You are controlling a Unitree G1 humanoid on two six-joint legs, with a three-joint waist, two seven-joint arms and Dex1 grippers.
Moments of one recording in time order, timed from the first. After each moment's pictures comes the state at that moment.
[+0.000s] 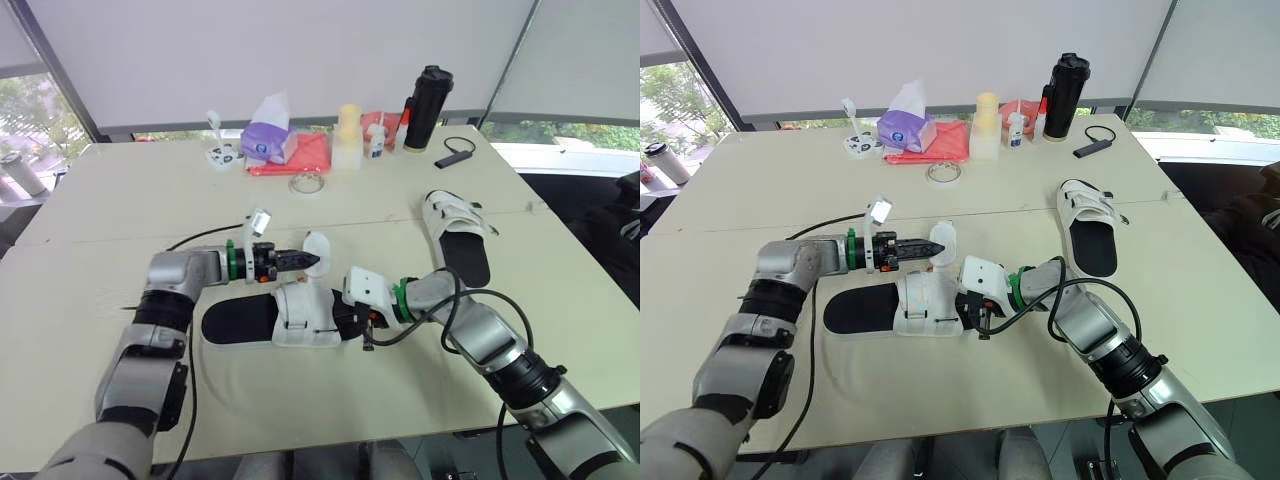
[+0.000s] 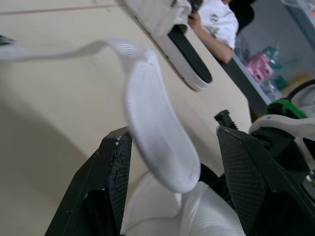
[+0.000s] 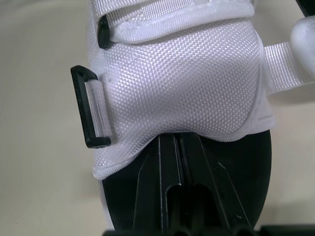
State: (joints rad) left arm -0.86 0.37 -0.04 0.60 -0.49 0.88 -1.12; right arm -0.54 -0.57 0.46 -0.12 0.05 0.52 1.01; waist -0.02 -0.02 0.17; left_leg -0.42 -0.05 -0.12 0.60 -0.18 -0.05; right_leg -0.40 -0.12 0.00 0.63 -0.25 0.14
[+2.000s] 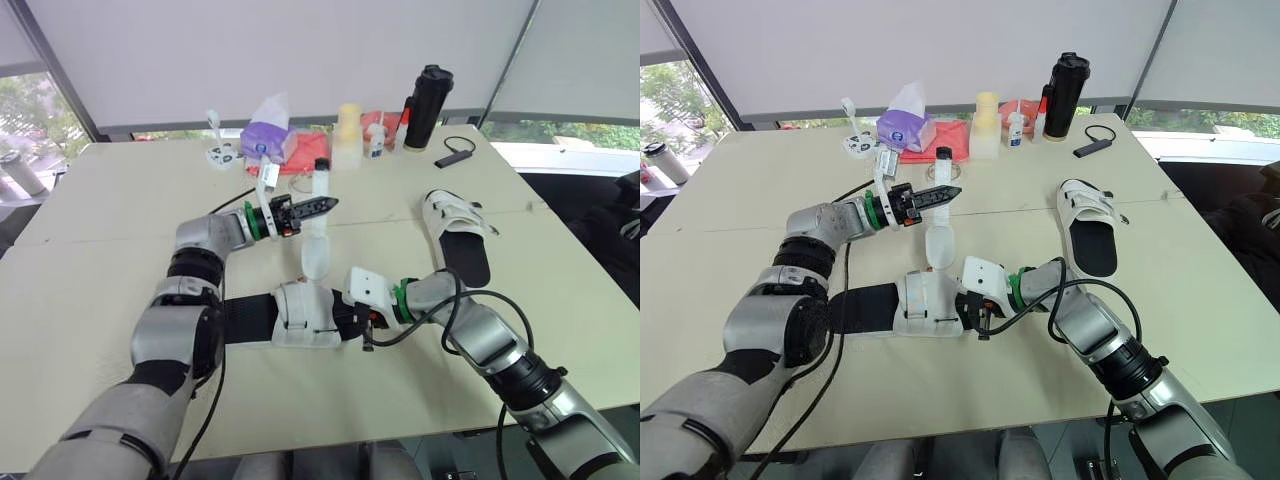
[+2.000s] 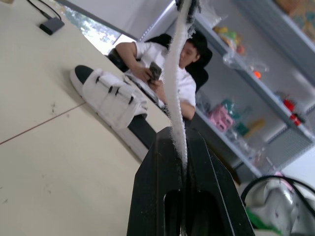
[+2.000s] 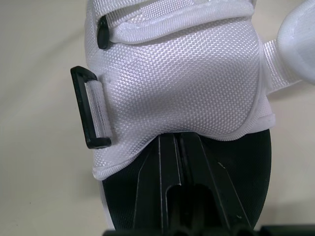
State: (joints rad) left arm -1.07 0.25 0.16 0.84 -0.44 0.70 -1.19; right arm -0.54 -0.57 0.46 -0.14 0.05 0.53 1.00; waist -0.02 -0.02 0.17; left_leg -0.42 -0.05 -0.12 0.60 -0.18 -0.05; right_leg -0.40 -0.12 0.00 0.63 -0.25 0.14
